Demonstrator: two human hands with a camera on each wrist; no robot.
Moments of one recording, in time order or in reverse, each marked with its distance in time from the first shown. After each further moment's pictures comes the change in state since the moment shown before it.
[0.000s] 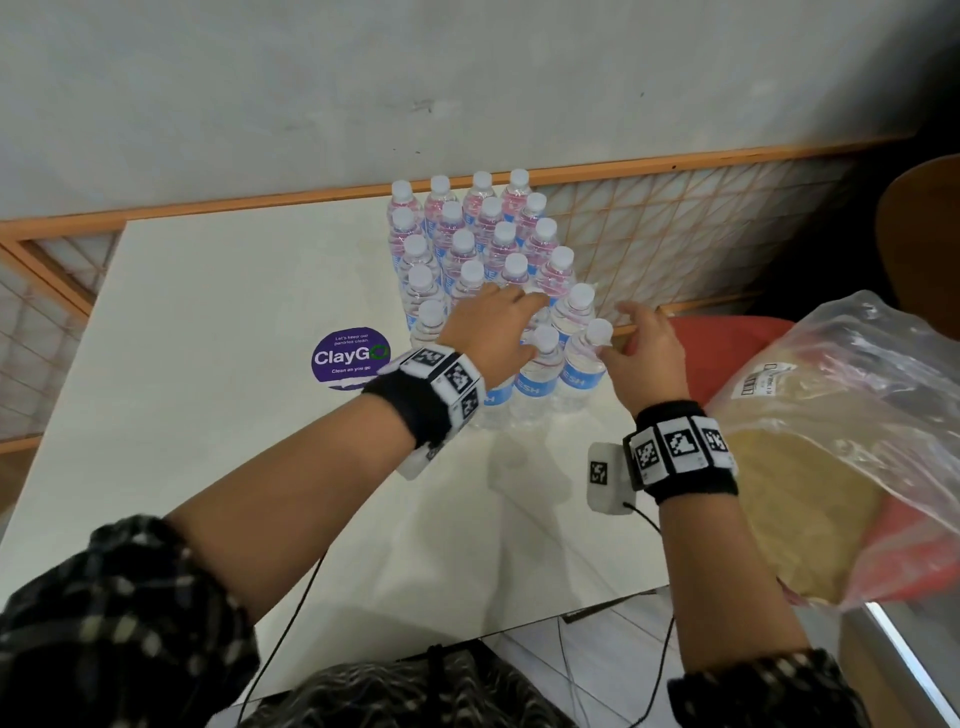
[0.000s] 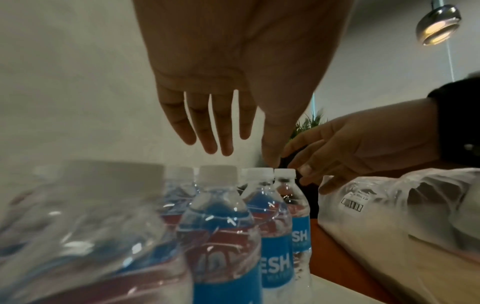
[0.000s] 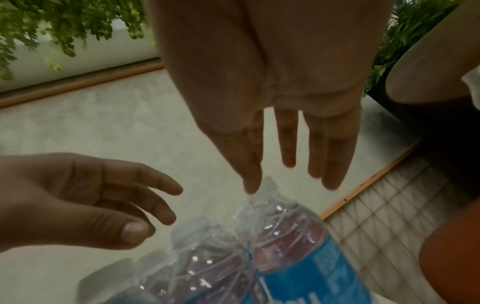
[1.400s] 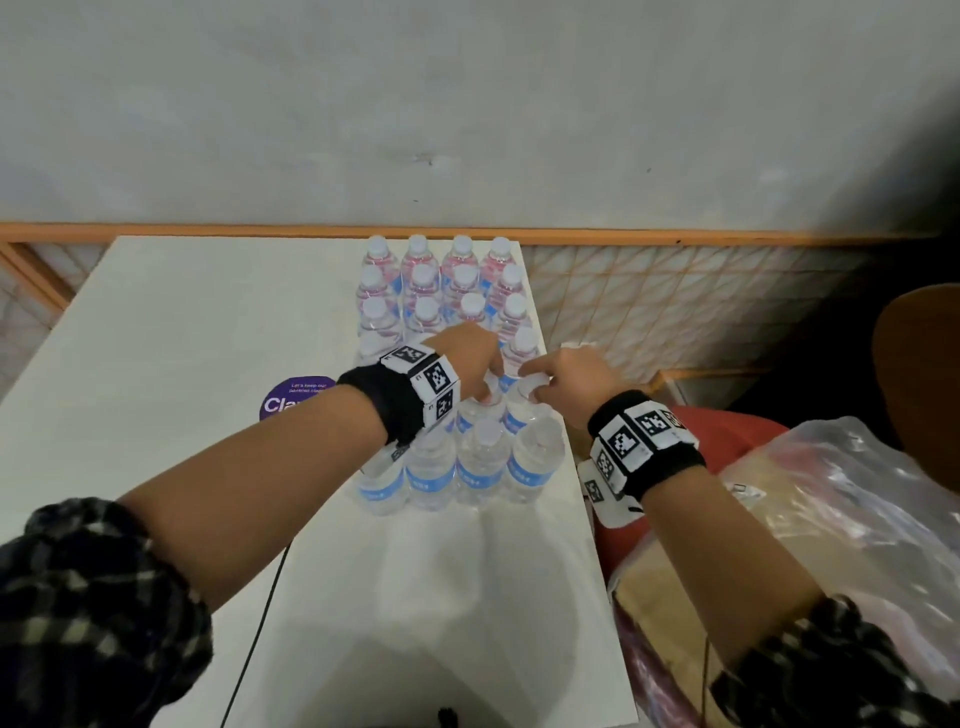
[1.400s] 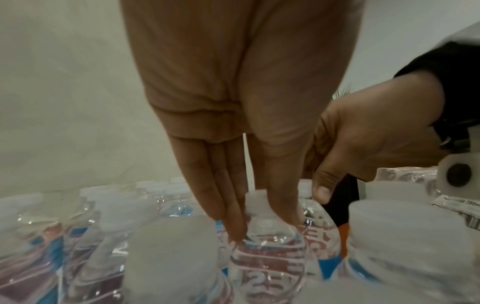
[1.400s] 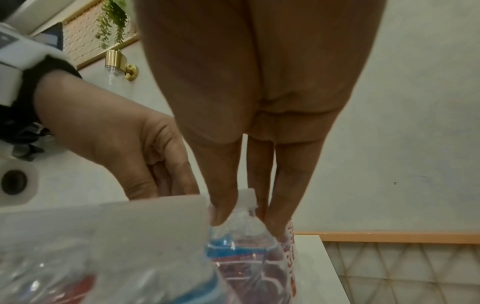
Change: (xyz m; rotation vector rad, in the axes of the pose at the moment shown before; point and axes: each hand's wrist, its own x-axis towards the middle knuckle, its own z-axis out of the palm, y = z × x) left_hand 0.104 -0.006 -0.014 -0.001 -0.297 -0.148; right_hand 0.115 -0.034 -0.013 -0.506 -0.613 -0.432
